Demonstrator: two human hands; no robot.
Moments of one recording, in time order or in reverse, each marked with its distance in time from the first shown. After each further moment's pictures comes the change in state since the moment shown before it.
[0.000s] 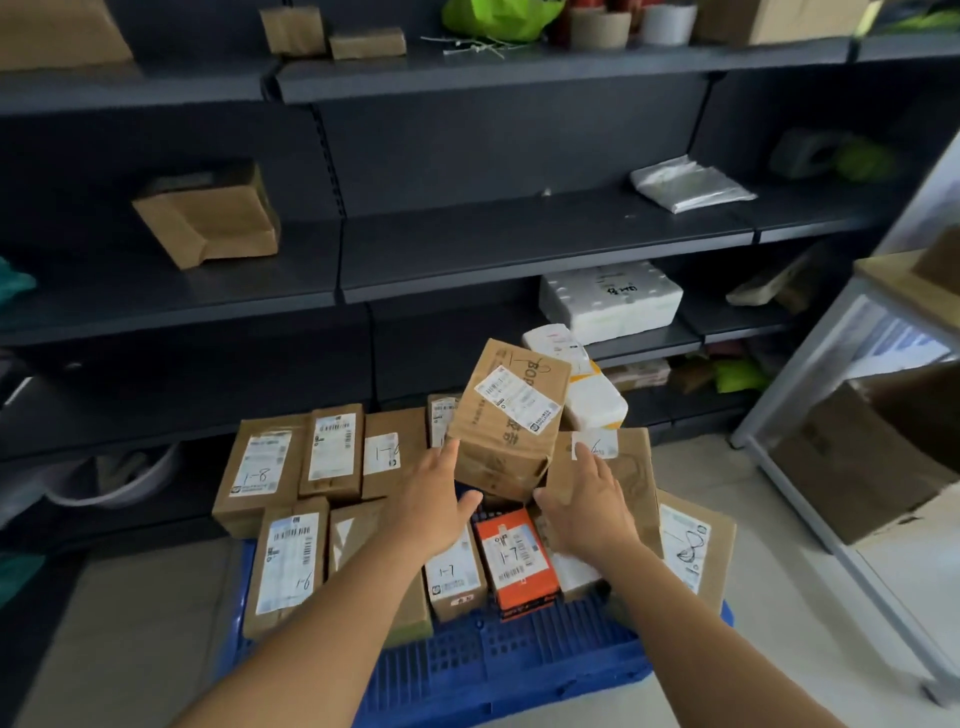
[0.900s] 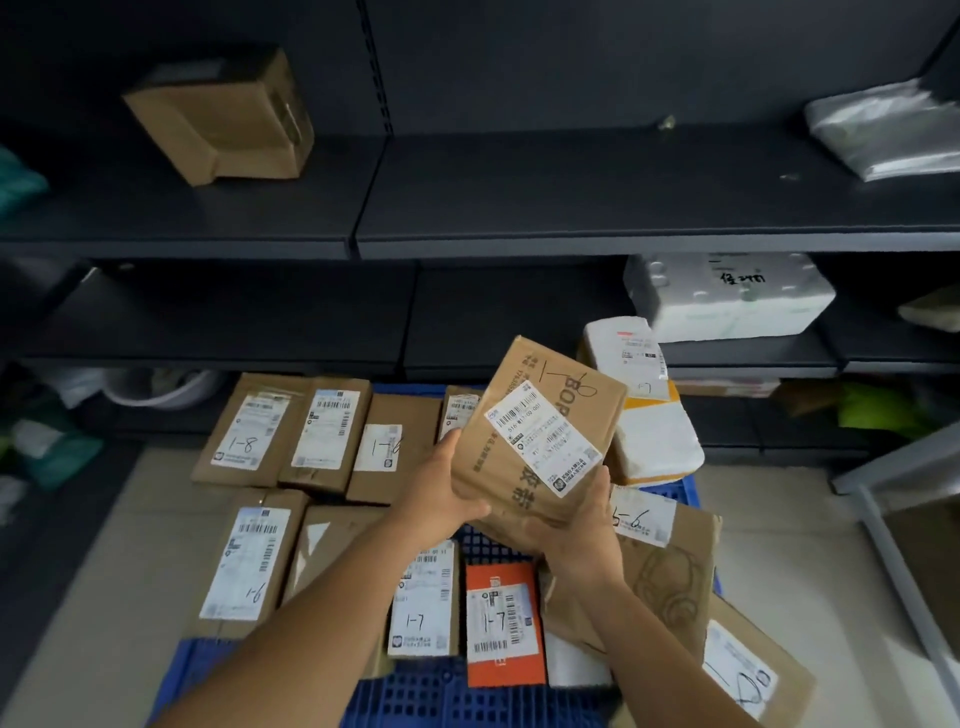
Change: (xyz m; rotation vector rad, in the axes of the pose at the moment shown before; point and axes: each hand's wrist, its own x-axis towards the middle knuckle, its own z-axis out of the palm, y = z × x) left_hand 0.128 0.006 0.028 -0.514 -0.119 -0.330; right_hand 0.151 0.026 0.048 0.435 -0.224 0.097
